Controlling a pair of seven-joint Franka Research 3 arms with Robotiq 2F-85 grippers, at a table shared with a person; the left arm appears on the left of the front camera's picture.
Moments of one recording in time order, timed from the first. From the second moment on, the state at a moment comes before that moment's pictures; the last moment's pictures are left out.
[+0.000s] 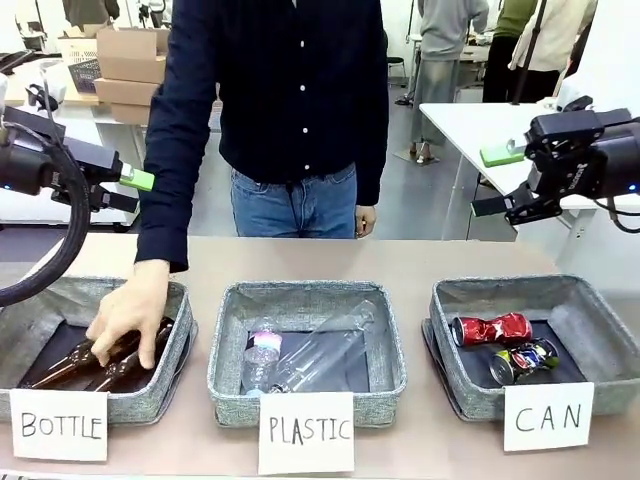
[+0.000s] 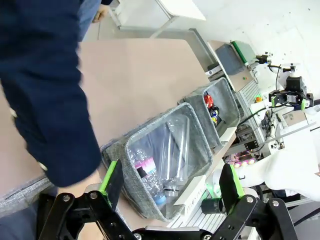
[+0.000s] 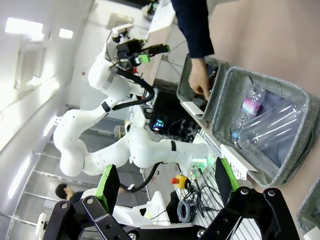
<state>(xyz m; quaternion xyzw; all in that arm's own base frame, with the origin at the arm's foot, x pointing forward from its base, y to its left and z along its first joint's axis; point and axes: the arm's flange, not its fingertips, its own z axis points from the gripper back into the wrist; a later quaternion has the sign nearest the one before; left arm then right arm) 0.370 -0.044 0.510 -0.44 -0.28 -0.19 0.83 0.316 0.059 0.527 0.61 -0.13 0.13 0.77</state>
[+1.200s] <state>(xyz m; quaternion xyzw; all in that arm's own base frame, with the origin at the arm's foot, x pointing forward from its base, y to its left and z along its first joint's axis) 0.370 -0.044 0.510 -0.44 -0.28 -0.19 0.83 0.316 0.059 0.527 0.61 -0.13 0.13 0.77</state>
